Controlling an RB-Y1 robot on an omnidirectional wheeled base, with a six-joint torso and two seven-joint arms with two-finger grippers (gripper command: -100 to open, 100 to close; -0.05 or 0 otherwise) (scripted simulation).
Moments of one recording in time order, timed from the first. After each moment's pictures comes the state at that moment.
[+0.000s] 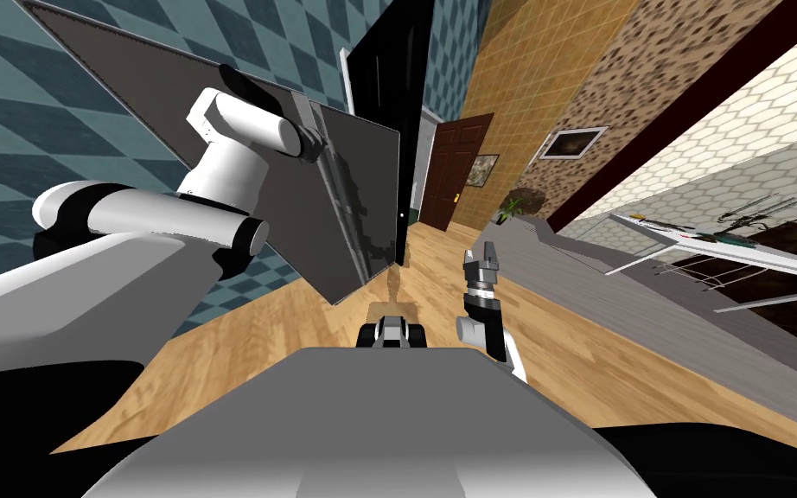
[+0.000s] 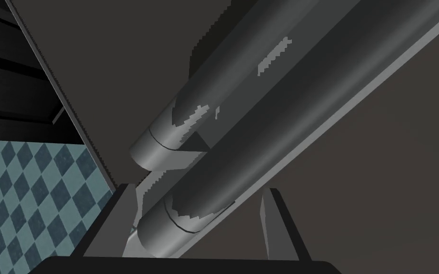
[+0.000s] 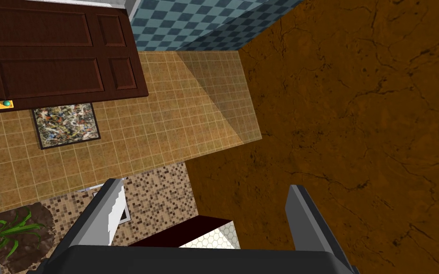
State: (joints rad) left arm -1.44 0.84 -0.27 -0.88 0.55 0.79 -0.60; right arm 0.49 0.01 -0.06 -2.26 0.11 -0.40 -0.14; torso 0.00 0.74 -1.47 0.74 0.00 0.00
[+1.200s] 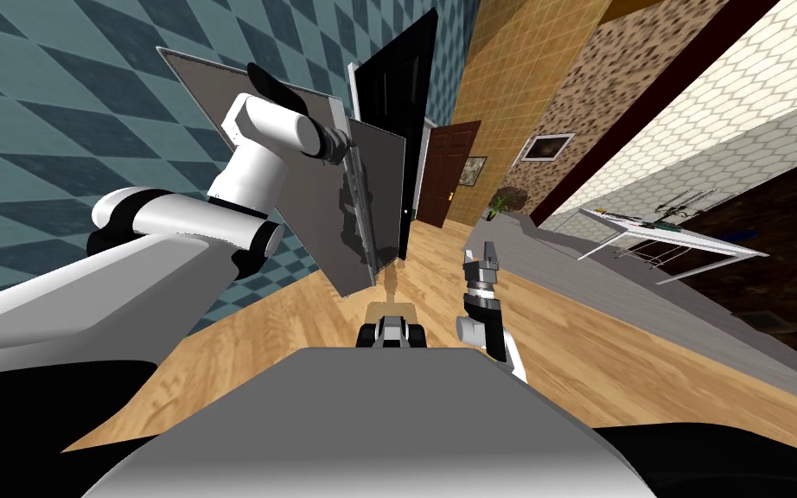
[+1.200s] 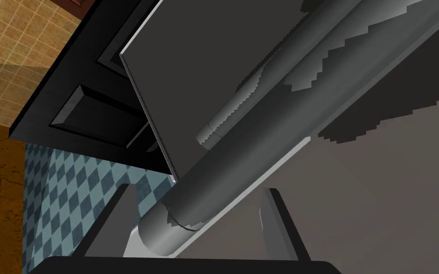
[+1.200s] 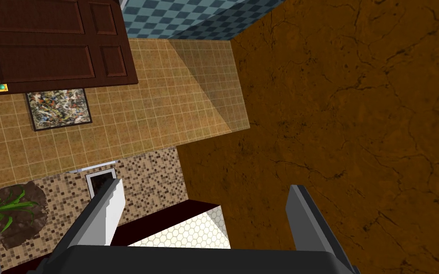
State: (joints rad) left arm -1.44 0.76 -0.29 -1.00 0.68 0.83 -0.64; right arm 0.49 0.01 -0.06 -2.26 0.11 -0.40 -0.14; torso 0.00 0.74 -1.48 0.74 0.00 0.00
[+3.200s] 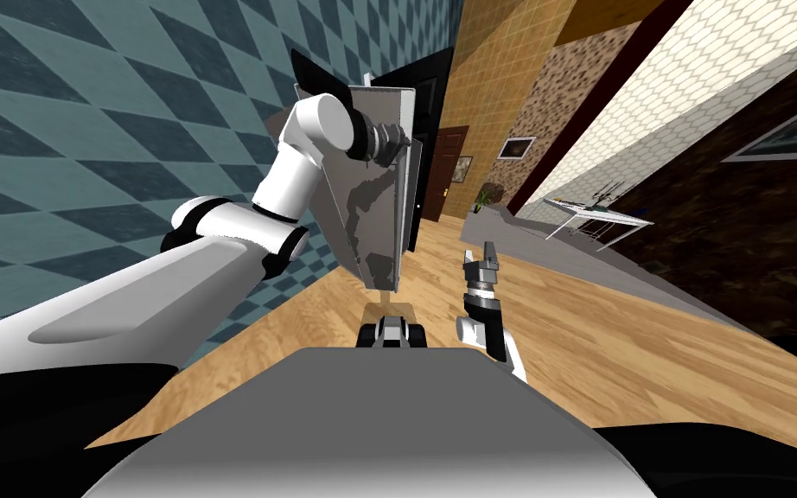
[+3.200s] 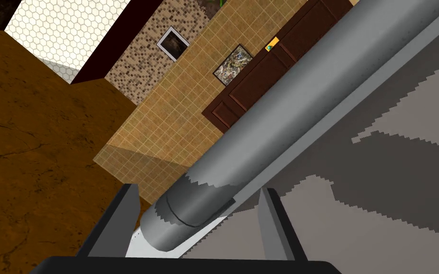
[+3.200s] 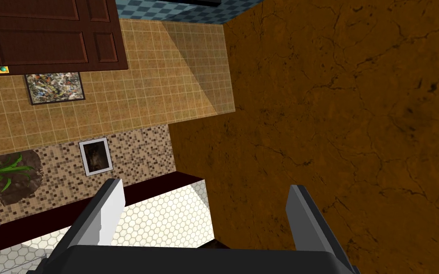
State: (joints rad) left arm -1.45 0.60 -0.34 -1.25 1.05 0.86 -0.76; right arm 0.49 0.01 -0.06 -2.26 0.11 -0.40 -0.14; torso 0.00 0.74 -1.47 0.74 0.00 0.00
